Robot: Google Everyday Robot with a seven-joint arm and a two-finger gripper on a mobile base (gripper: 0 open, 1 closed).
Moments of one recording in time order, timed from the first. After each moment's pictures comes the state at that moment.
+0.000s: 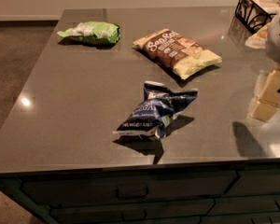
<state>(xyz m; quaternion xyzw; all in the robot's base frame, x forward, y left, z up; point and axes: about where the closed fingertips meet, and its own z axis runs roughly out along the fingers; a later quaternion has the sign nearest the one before) 0.438 -0.215 0.981 -0.60 0.78 -0.04 0.17</state>
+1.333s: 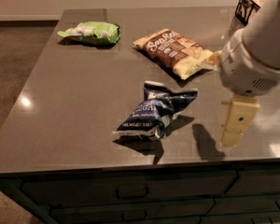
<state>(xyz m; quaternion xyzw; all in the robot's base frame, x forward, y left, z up) 0.420 -0.147 0.941 -0.70 0.70 -0.02 0.16</state>
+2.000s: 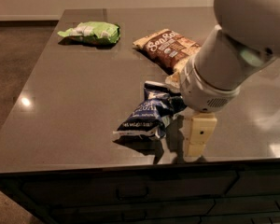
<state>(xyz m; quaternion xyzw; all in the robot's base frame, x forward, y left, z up) 0.423 -0.088 0.897 -0.74 0.65 0.01 0.16</state>
